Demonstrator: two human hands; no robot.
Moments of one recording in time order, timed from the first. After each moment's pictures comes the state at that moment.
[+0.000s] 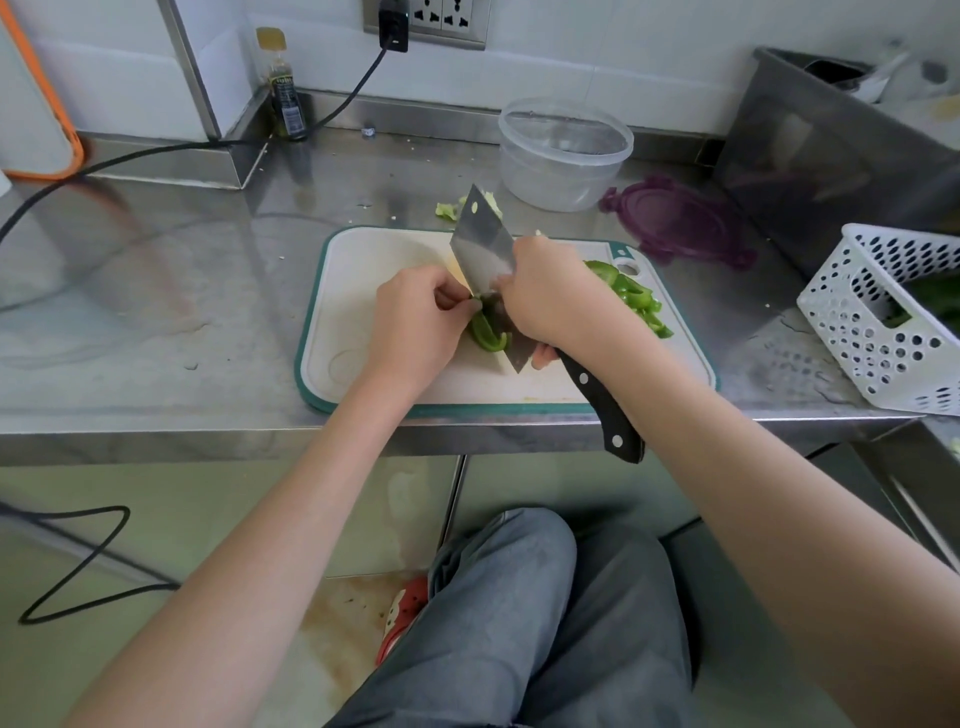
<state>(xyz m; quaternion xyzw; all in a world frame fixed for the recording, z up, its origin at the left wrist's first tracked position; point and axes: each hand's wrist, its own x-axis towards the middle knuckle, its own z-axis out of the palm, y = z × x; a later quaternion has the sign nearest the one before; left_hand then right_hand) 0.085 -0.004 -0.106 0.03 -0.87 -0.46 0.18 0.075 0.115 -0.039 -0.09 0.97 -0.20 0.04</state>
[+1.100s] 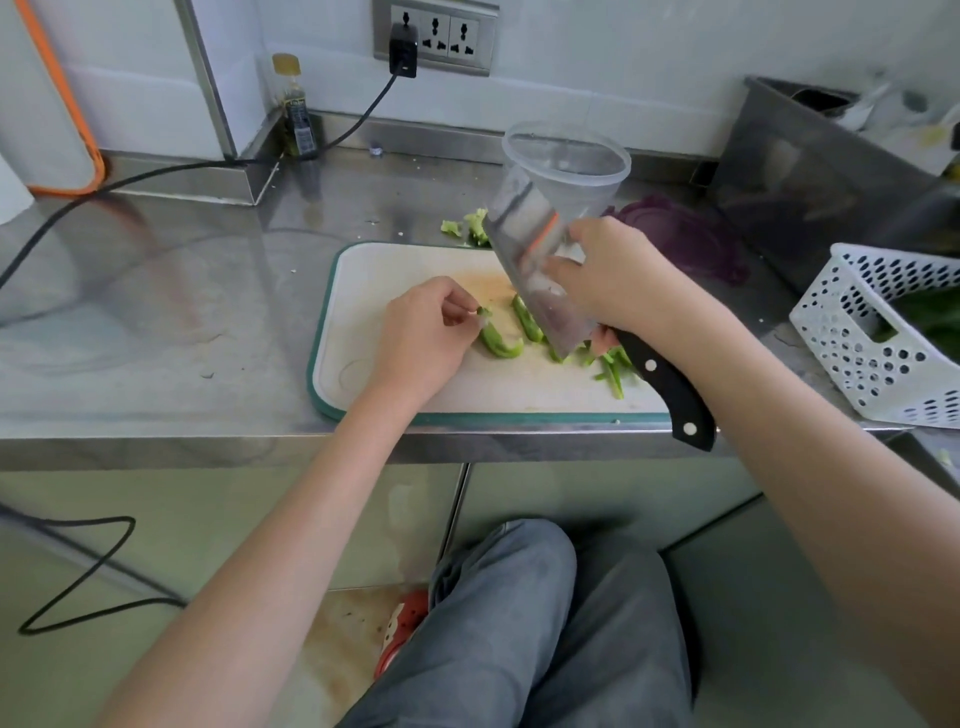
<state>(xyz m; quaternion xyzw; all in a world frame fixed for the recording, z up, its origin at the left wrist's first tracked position) 0.086 -0.007 -0.108 0.01 -0.86 -0.48 0.16 0.074 0.146 -0.007 -0.10 0.98 -0.15 -0.02</state>
